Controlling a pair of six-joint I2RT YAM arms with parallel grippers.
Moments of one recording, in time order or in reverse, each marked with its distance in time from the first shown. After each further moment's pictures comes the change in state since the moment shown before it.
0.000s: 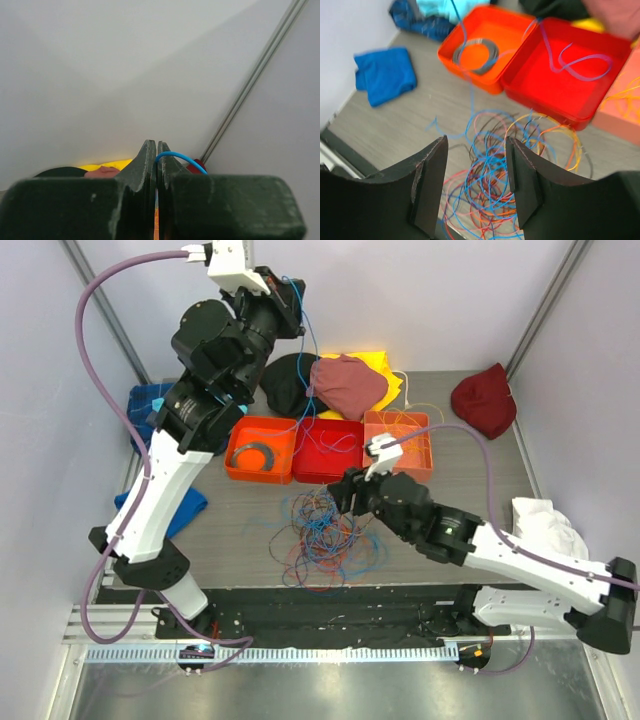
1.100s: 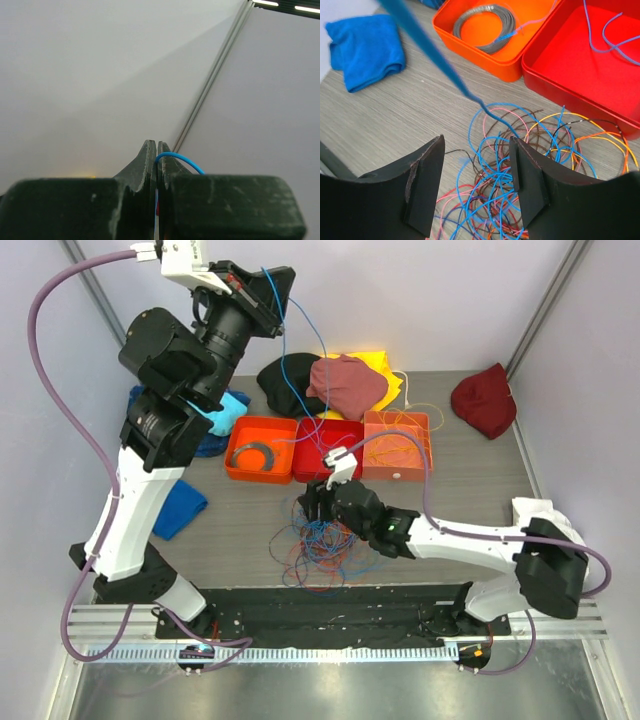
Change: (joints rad) left arm 0.000 -0.094 -0.002 0.023 0.138 -0.086; right arm 0.000 0.367 -0.098 0.375 -0.078 0.005
